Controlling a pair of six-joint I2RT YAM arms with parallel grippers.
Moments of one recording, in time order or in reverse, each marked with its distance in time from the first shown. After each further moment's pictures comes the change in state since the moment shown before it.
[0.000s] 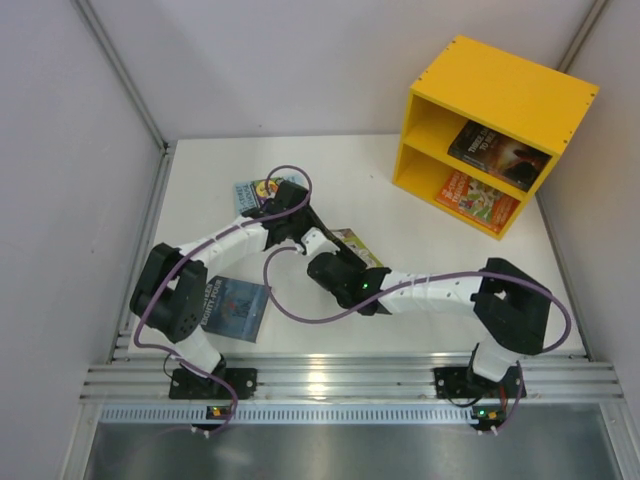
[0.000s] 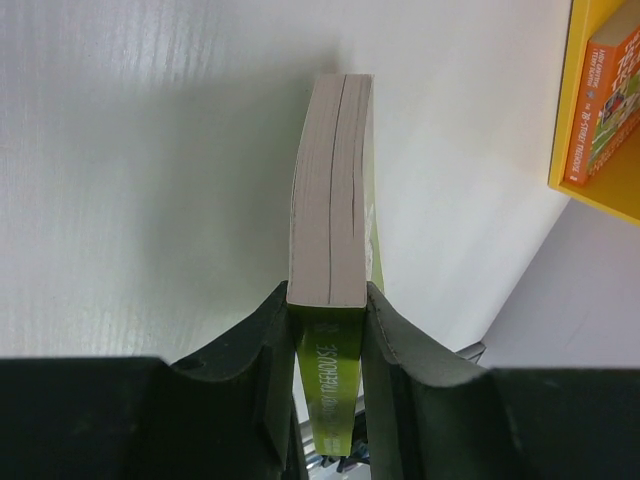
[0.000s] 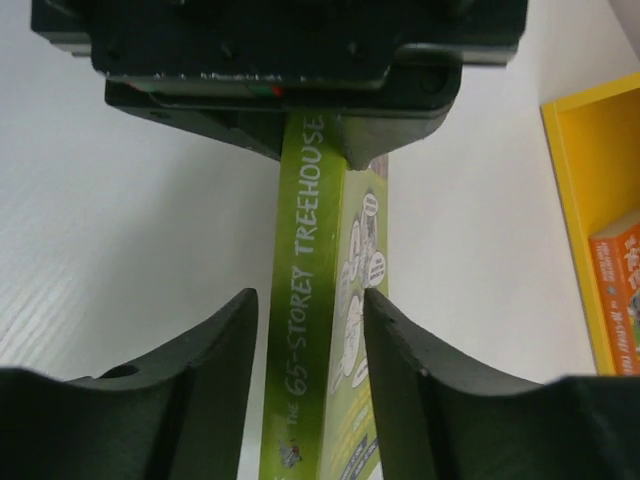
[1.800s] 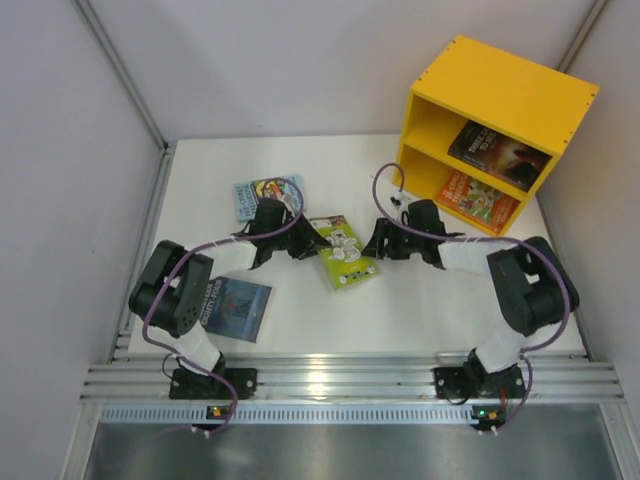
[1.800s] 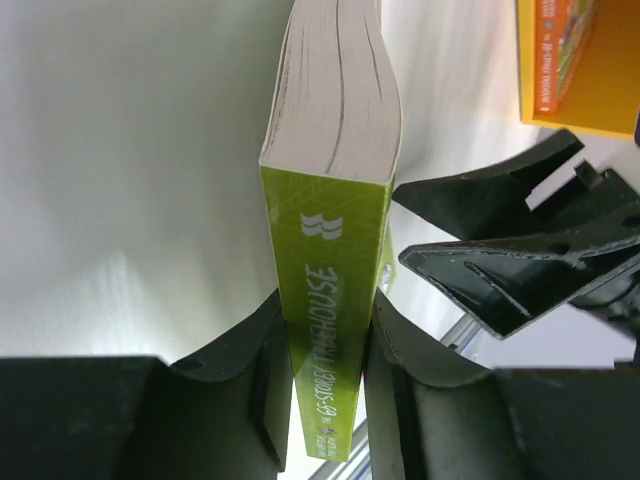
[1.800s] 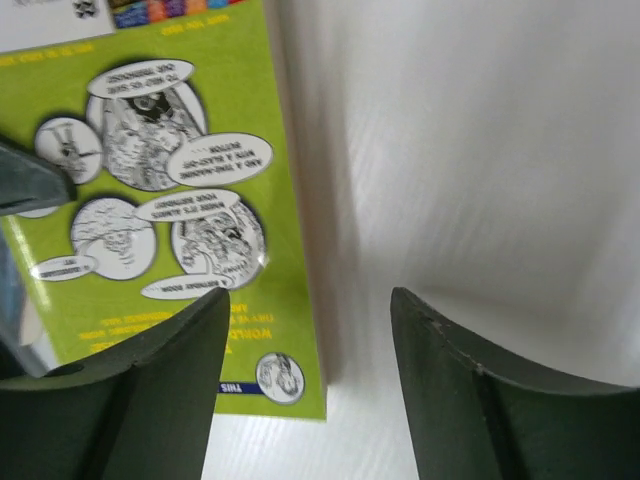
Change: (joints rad) left arm 0.124 0.038 -0.291 0.510 0.264 0.176; right arm -0.769 0.074 -0.212 0.330 -1.243 0.481
